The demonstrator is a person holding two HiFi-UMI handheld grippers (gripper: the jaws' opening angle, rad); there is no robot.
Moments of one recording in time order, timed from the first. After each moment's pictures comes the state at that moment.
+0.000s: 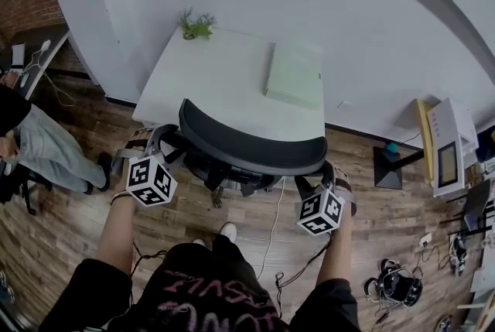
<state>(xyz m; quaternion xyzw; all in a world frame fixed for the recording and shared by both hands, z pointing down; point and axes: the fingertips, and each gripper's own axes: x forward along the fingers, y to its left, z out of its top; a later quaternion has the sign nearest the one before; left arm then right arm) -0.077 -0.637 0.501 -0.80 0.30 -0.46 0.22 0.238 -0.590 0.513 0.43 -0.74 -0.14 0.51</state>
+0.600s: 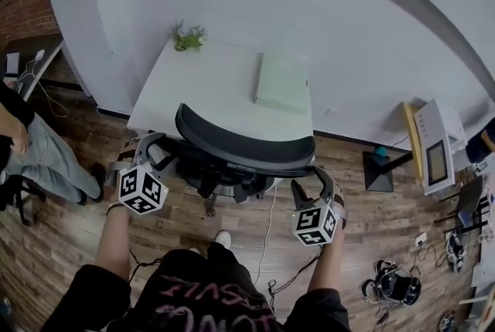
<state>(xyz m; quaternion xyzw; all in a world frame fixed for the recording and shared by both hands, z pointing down) -0.095 -0.621 0.484 -0.81 0.35 -0.41 0.21 0.250 -0.557 0.483 0.53 -0.72 -0.13 0.42</state>
